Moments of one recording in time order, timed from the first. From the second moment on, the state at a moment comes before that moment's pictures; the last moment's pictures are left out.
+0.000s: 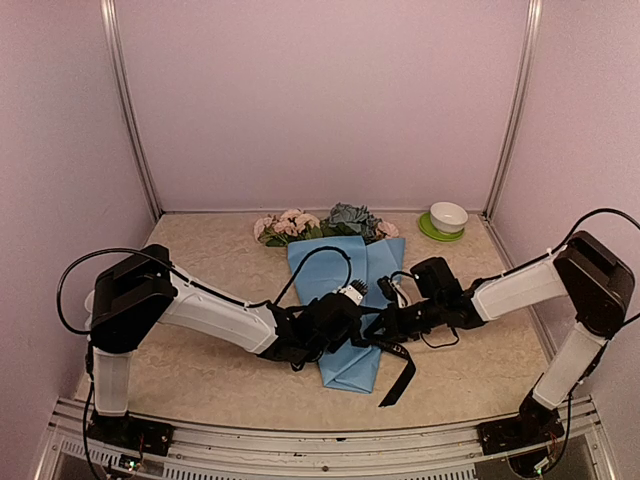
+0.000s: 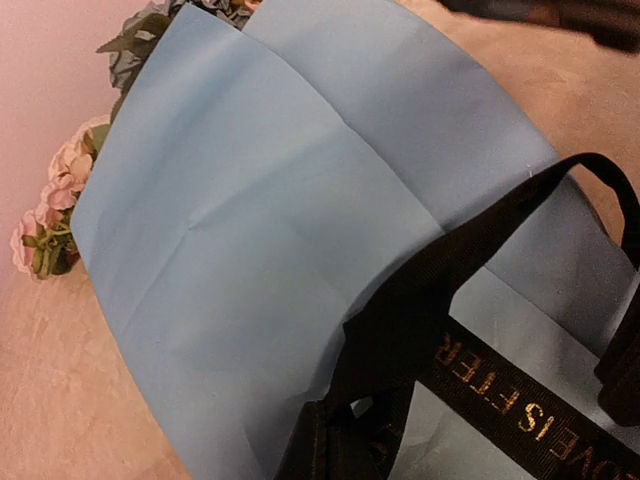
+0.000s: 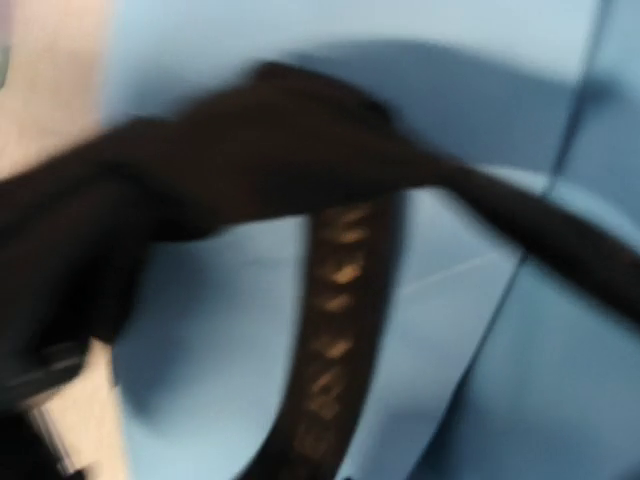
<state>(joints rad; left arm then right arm) -1.17 2.08 1.23 0.10 -0.70 -0.02 0.66 1.69 0.69 0.21 -0.54 0.65</state>
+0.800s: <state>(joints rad) -1.09 2.03 1.06 0.27 -0.38 -0.17 0.56 1.93 1.27 -0.16 -0.63 0.26</state>
